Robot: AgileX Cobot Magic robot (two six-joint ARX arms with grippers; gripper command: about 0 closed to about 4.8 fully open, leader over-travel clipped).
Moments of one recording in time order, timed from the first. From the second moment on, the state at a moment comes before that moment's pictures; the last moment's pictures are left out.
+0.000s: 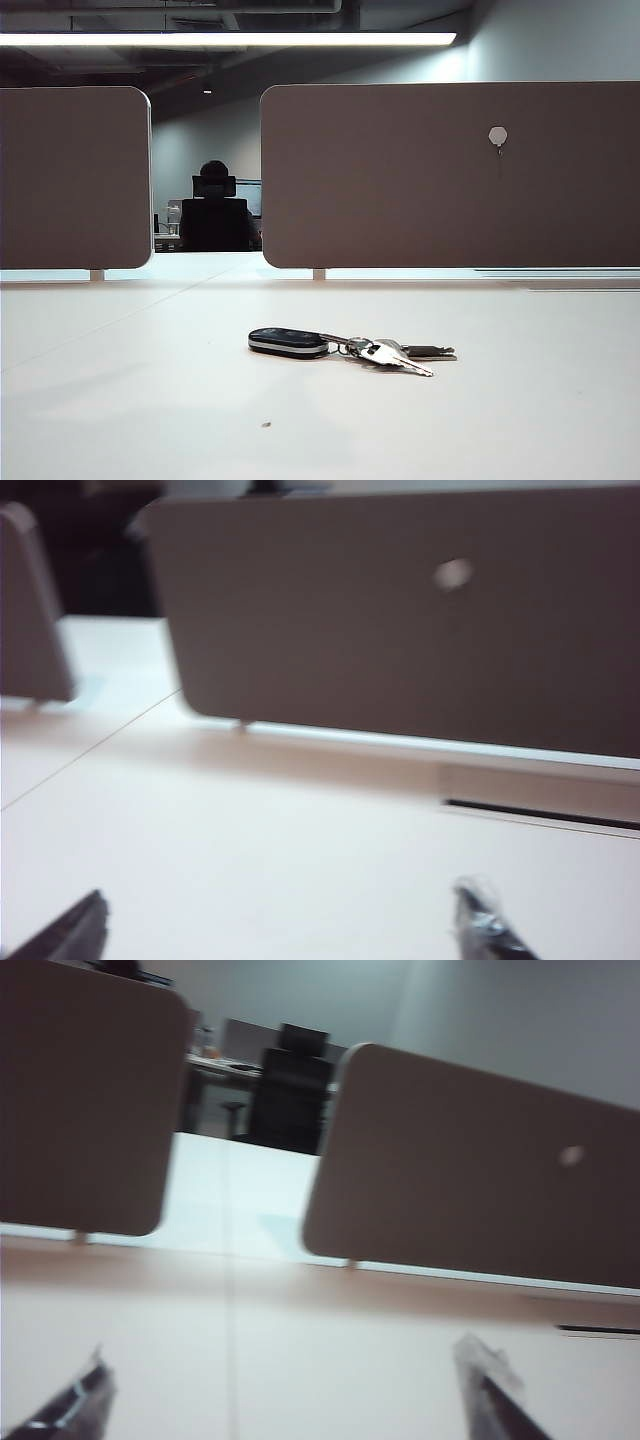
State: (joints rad) left arm 0.01 0.02 0.29 -0.09 0.25 -0.23; right arm 0.00 0.12 0.34 -0.15 -0.26 0.04
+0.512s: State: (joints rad) left arm 0.00 0.36 0.50 -0.07 0.59 -0.29; right arm 0.28 0.59 0.56 -0.13 -0.38 -0.04
